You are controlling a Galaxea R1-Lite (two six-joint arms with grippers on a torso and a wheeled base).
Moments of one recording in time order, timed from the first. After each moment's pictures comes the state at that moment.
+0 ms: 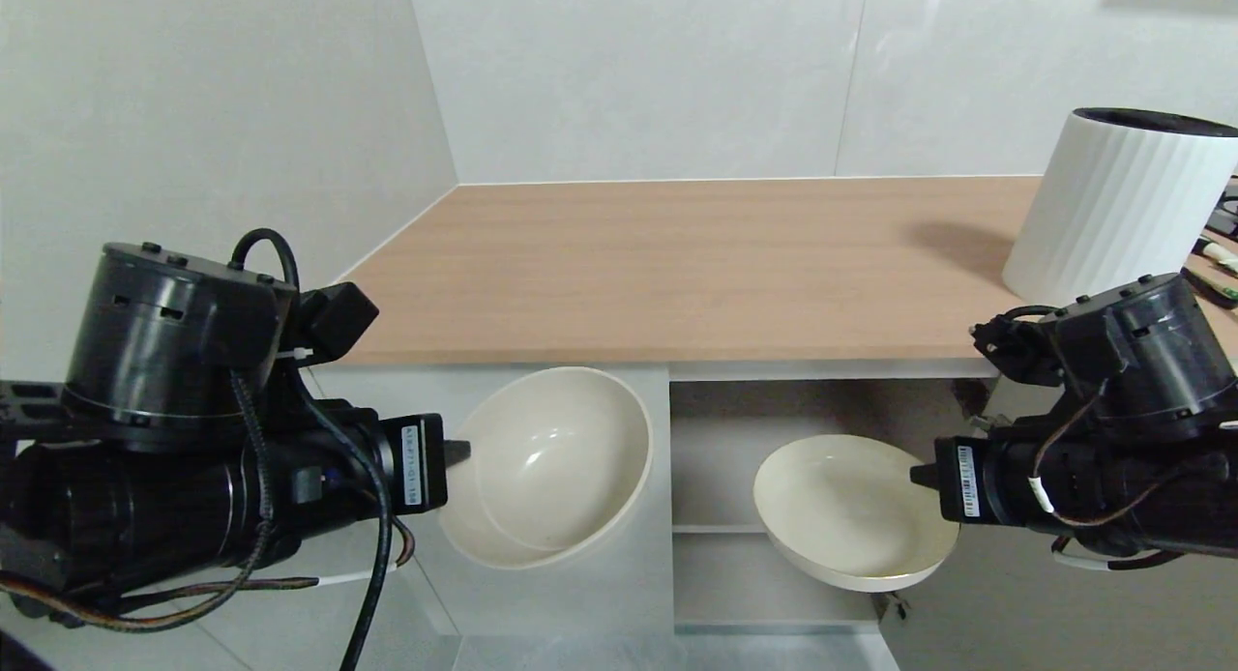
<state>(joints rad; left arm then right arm) -0.56 1.41 -0.87 0.08 0.15 -0.48 0.58 1.49 -0.87 0.10 -0.19 0.46</state>
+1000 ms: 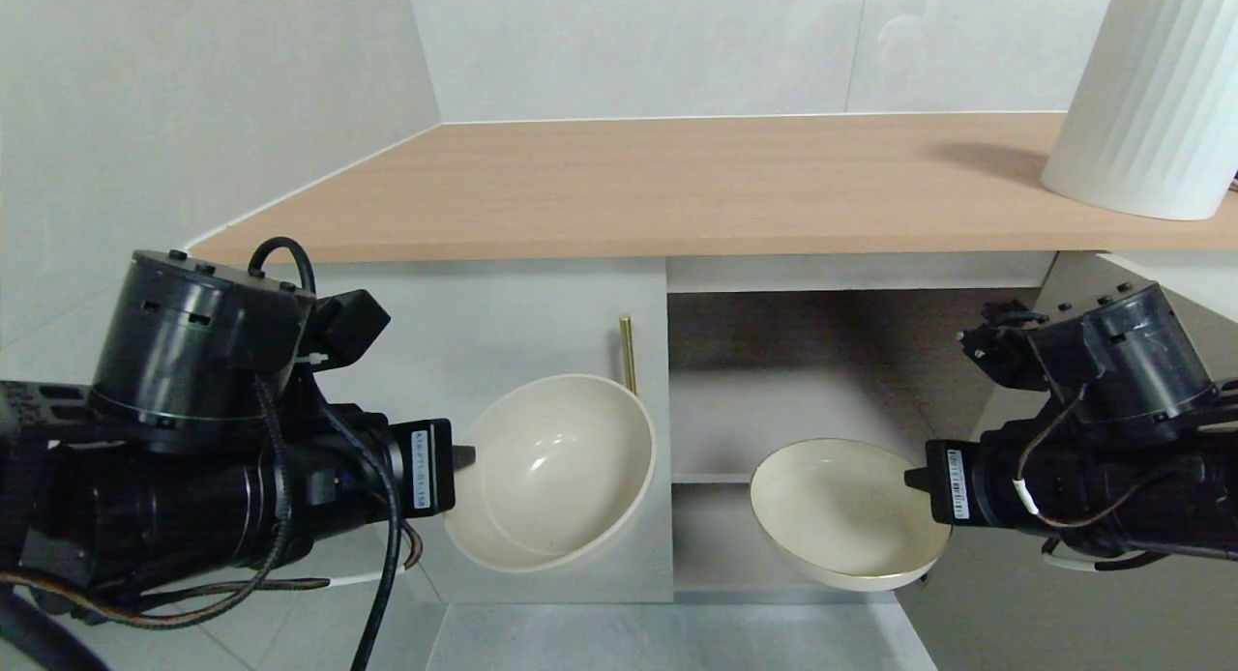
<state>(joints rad) -0.56 1.43 -0.87 0.07 0.15 -0.48 0.58 1.52 -0.86 0.08 -0.19 0.46</state>
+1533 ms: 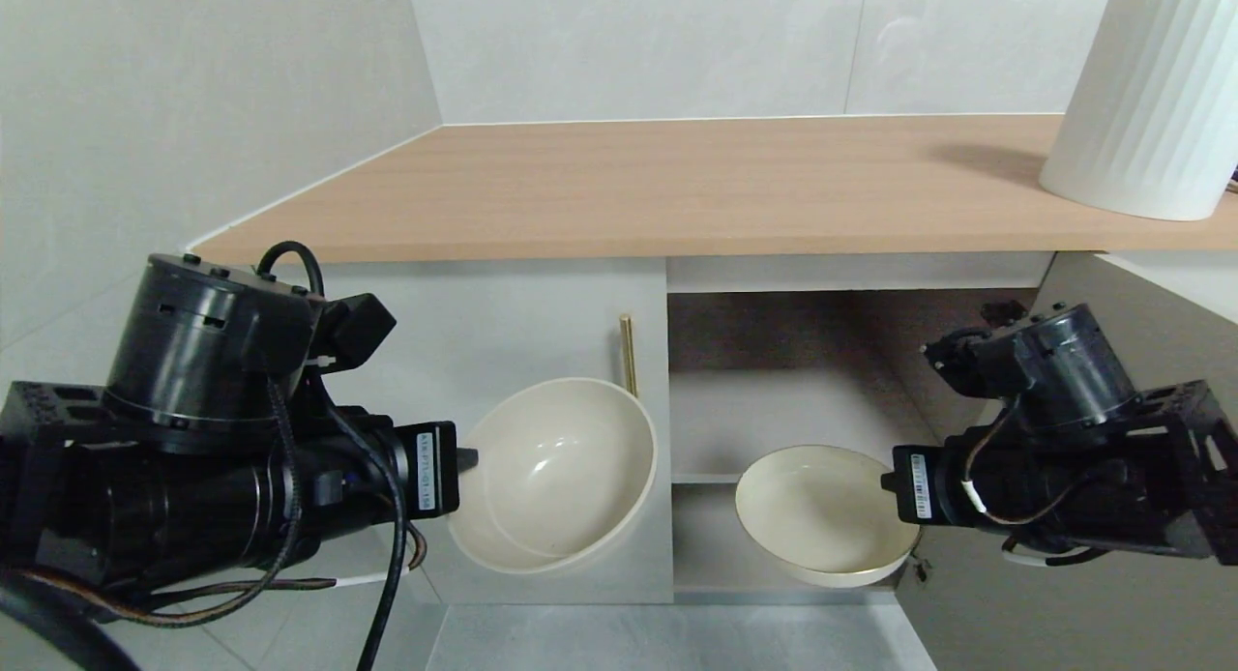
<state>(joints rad) -0.56 1.44 -0.87 0.08 0.15 -0.48 0.58 1.62 -0.86 0.00 -0.19 0.46</state>
